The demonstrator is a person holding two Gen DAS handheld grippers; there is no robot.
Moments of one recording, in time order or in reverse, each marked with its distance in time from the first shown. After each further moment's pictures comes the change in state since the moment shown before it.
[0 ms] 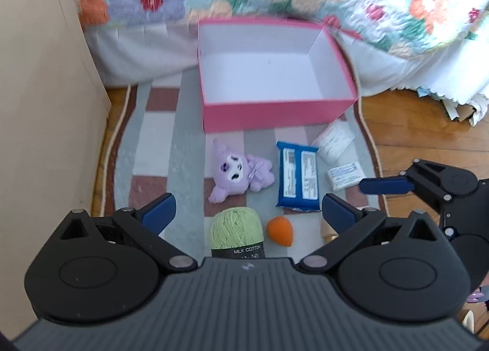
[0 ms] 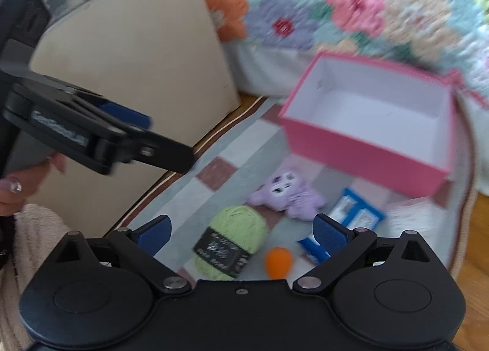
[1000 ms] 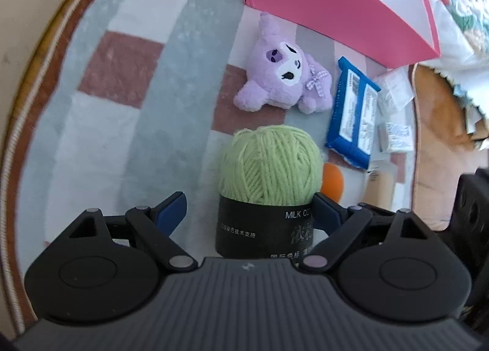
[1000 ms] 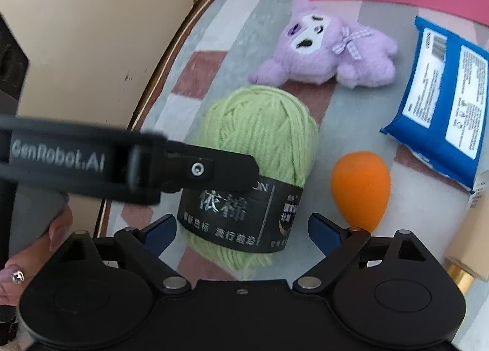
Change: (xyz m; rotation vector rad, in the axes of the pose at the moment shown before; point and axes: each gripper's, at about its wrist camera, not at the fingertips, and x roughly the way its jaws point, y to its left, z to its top) left arm 0.149 0.072 -0.069 -0.310 0.278 -0.151; right arm 0.157 -0.008 -0.072 0.341 0.267 0.097
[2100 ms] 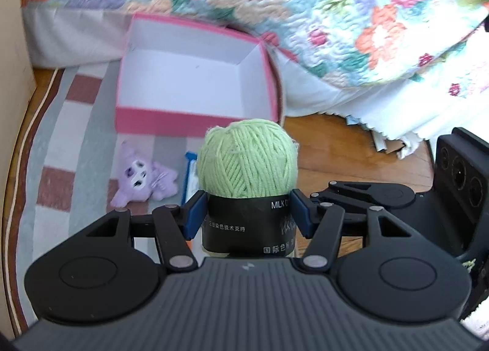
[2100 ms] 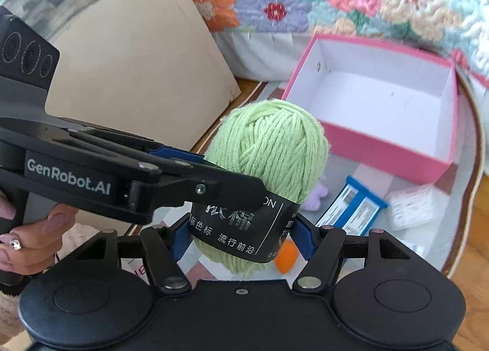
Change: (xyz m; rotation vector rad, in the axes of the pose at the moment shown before) left arm -0.160 -0.146 0.011 0.241 -0.234 -0.196; right arm -0.188 0.034 0.041 -0.270 -0.172 -0.071
